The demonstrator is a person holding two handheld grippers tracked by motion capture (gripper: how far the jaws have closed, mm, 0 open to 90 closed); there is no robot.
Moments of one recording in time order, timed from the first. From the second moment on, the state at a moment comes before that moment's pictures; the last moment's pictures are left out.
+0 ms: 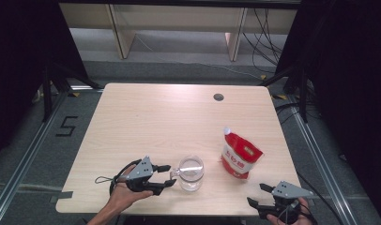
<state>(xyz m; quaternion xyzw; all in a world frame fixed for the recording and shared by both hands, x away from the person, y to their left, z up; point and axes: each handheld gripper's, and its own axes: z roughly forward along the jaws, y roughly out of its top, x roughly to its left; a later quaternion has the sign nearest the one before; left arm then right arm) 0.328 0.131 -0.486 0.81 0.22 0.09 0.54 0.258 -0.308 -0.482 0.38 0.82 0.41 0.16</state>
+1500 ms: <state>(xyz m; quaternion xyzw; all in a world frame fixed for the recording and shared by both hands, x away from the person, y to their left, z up) 0.318 0.126 -0.447 0.78 0.26 0.11 0.55 0.250 -0.280 -0.477 0.32 0.83 0.43 0.15</state>
